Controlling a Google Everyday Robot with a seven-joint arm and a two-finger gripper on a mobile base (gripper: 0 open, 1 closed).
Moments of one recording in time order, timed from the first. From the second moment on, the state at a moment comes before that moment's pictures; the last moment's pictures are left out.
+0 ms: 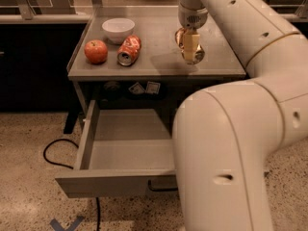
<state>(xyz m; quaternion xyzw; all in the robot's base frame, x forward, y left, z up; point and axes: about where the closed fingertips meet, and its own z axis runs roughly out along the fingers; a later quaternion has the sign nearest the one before) 0.753 -0.134 0.895 -0.66 0.73 -0.13 0.10</state>
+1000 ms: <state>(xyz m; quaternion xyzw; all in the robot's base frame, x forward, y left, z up) 0.792 -0.148 0.897 -0.65 0.73 -0.15 0.11</state>
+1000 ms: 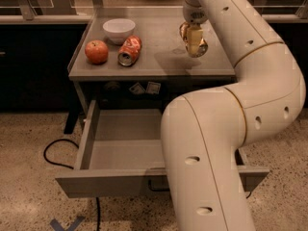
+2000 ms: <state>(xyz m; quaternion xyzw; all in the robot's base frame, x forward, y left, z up) 0.792 -0.148 0.897 -0.65 0.73 -0.15 0.11</state>
